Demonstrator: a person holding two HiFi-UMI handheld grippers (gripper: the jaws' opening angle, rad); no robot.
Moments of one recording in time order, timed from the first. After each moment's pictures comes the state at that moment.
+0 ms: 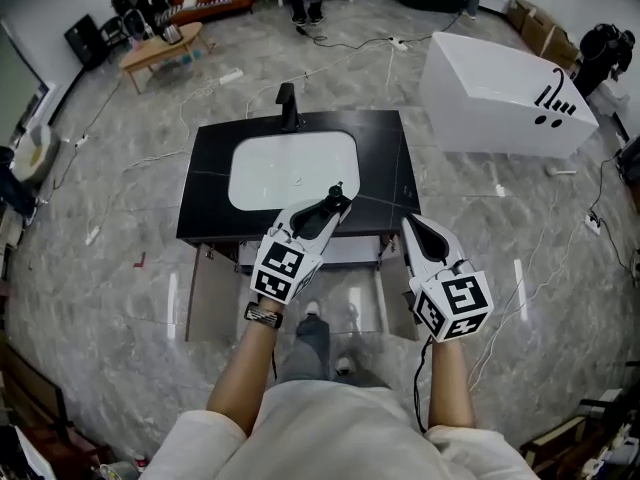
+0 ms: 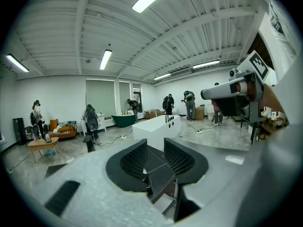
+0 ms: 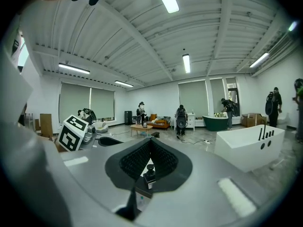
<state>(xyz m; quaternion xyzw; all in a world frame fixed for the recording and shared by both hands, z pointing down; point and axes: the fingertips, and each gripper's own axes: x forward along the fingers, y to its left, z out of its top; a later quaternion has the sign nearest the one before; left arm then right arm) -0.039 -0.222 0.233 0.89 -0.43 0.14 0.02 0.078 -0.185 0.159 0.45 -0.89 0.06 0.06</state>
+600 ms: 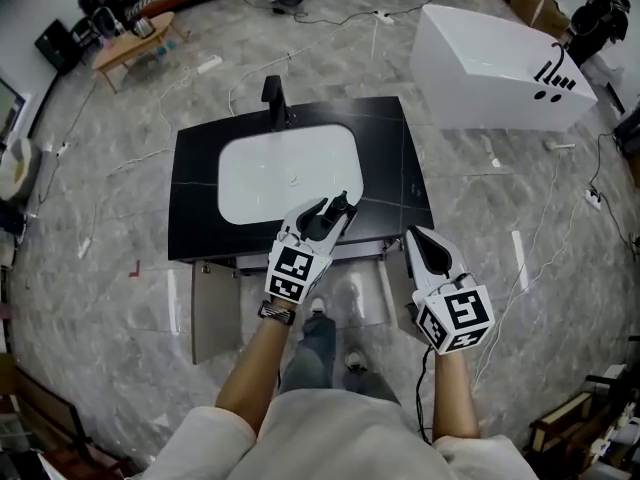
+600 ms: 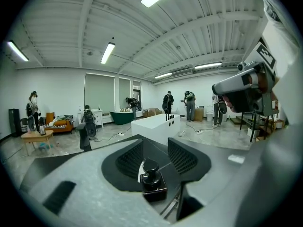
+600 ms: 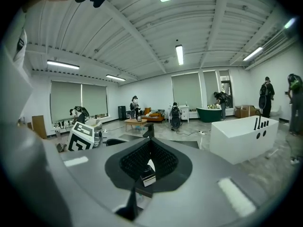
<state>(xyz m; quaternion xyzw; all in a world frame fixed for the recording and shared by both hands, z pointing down) -0.053 -0.309 0.307 0.90 -0.42 0.13 0.05 0.059 -0.245 0.220 0.48 -0.87 0.11 0.09</state>
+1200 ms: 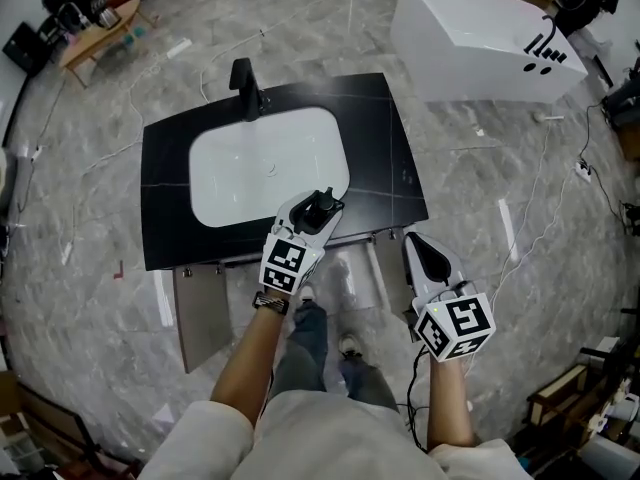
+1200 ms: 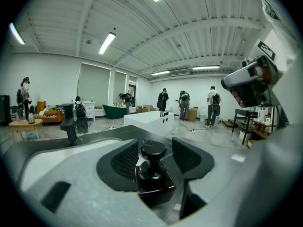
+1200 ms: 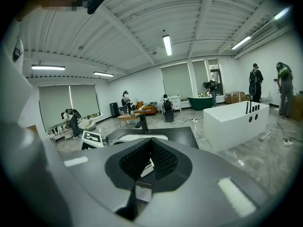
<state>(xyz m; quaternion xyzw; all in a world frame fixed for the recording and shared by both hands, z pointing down) -0.039 -0.349 0.387 0.91 -0.38 0.13 0.08 0.075 -0.263 0.272 0.51 -0.83 0.18 0.10</state>
